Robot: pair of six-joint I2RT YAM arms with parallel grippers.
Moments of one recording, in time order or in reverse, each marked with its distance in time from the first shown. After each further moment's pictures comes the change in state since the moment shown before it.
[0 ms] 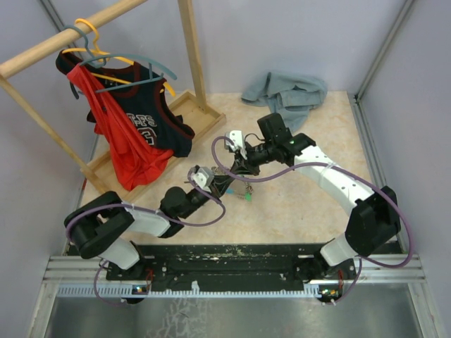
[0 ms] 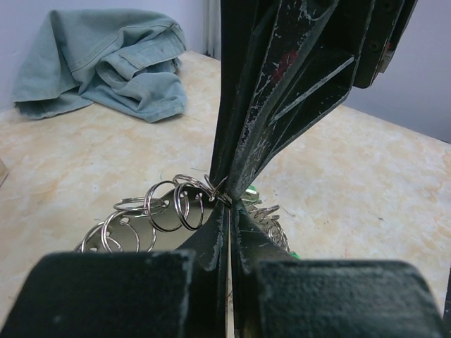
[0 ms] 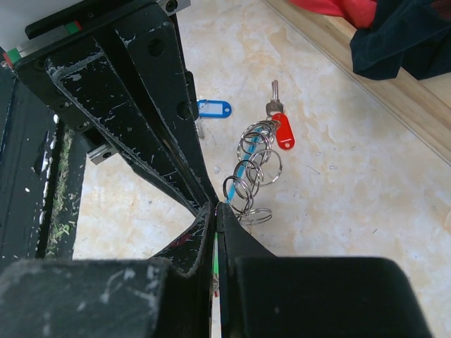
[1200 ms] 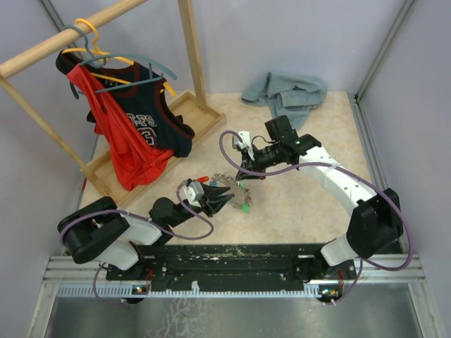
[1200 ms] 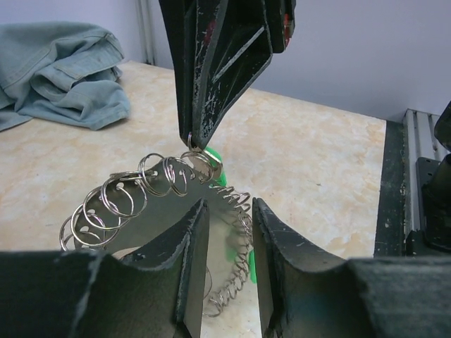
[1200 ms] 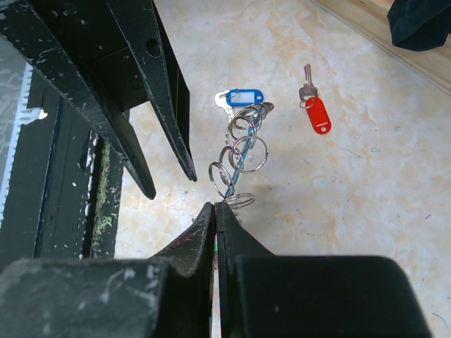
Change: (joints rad) left arm 0.000 -0.056 -0.158 0.145 0.208 -0.015; right arm -0.066 -0.019 -0.040 -0.059 -0.097 0.029
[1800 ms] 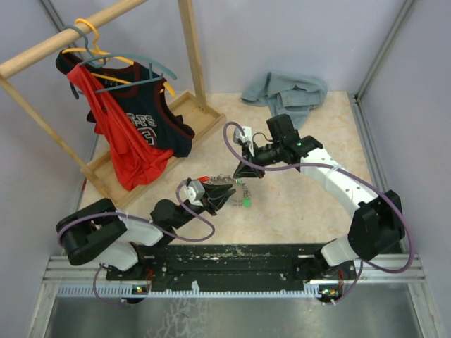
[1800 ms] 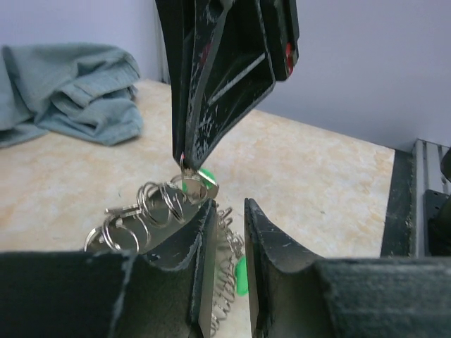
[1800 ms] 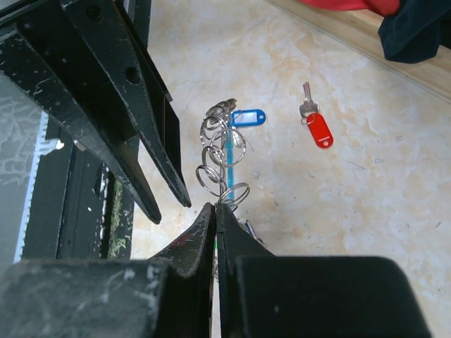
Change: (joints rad) left arm -0.057 -0.014 0.016 0.000 -0.121 -0.034; right arm -0.008 -0.022 -0.027 0.089 -0.035 0.126
